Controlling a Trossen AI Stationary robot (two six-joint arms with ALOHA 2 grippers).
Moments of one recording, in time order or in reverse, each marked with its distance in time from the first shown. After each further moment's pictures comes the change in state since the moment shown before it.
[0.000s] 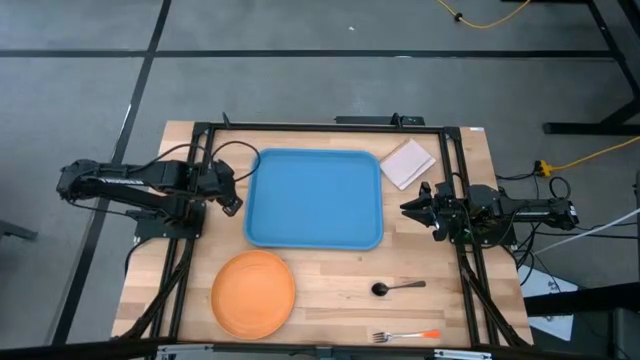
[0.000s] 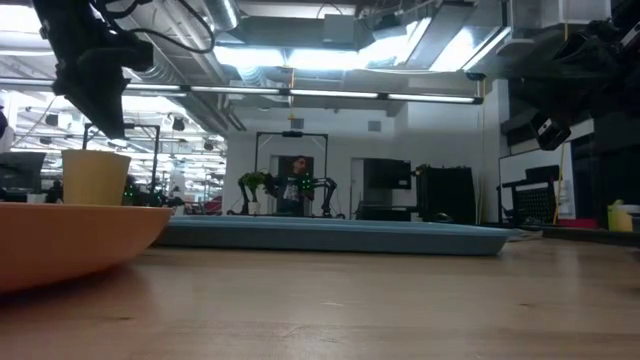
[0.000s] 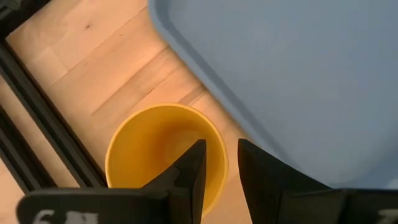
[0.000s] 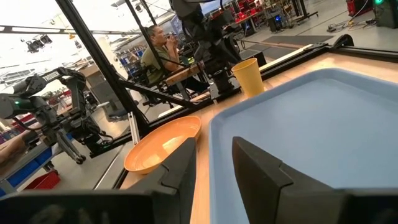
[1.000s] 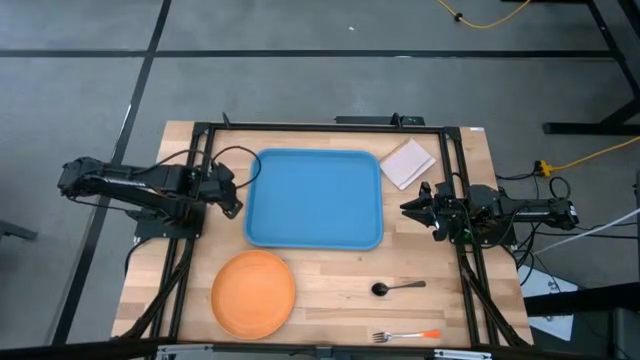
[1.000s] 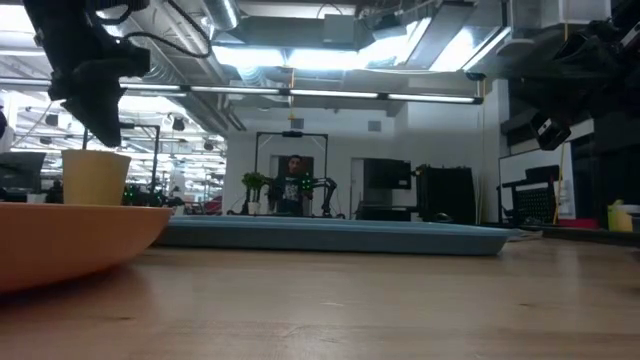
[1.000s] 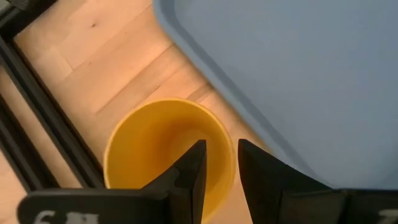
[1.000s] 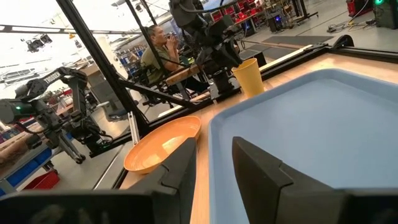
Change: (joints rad) left arm -0.051 0.006 -0.055 0.021 -0.044 -0.036; right arm 0.000 0.000 0.000 0.000 0.000 -0.003
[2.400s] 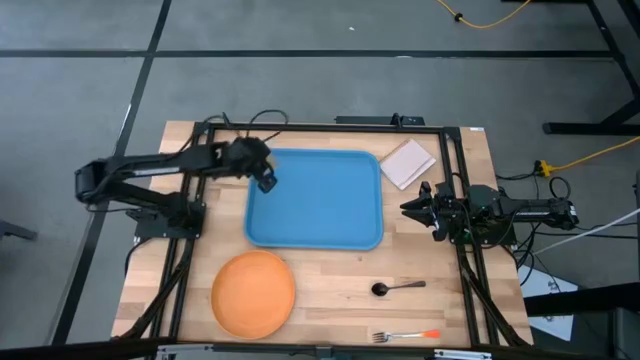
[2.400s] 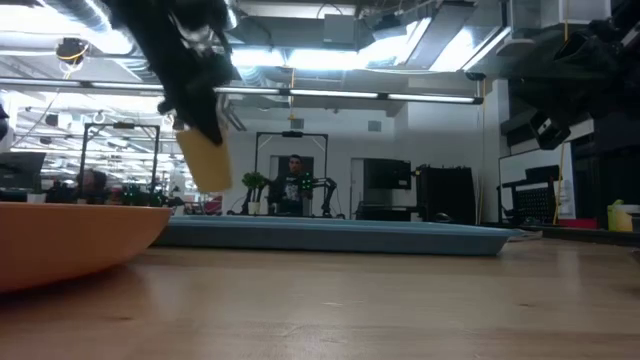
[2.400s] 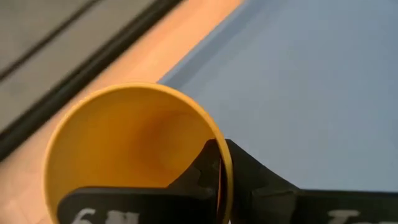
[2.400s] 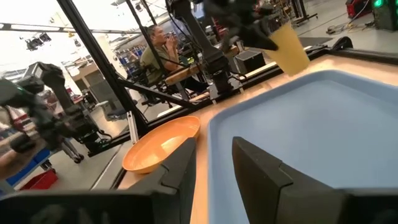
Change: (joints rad) left arm 0.400 0.332 0.138 0.548 0.161 0.561; right arm 0.000 0.000 0.000 0.000 0.002 0.001
